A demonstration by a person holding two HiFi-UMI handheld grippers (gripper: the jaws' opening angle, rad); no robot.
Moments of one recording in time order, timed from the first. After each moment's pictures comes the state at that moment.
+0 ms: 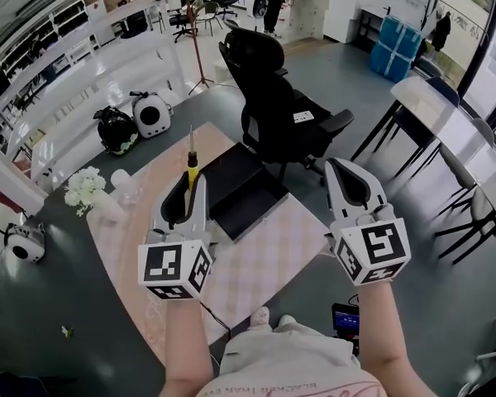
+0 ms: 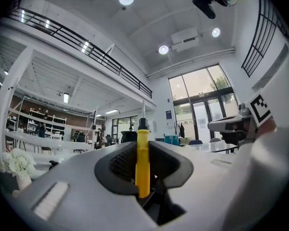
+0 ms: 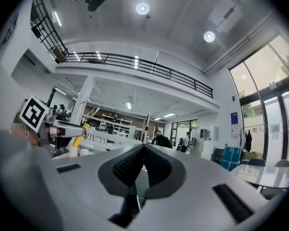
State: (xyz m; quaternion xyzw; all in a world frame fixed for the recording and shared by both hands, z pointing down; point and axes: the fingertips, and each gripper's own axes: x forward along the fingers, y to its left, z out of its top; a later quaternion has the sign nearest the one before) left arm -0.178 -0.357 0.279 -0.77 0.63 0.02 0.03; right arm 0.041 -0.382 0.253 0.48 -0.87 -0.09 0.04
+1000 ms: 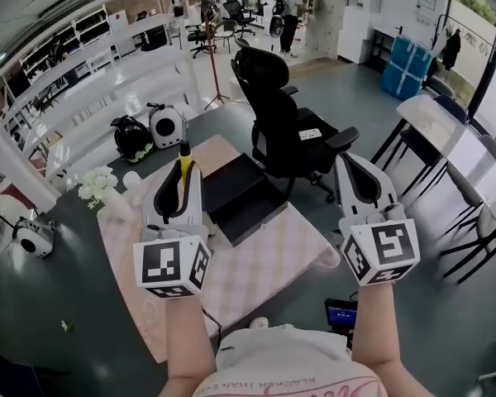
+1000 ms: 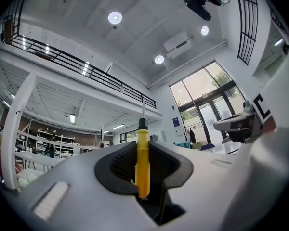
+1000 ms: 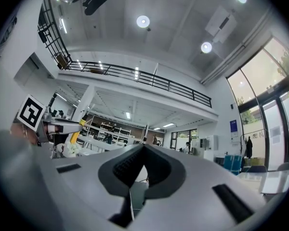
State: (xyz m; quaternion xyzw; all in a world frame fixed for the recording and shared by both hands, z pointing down) left arm -0.161 -0.323 0.207 -0.73 0.67 0.04 0.13; right arm 0.075 -0.362 0.200 0.48 -0.87 -0.13 -0.01
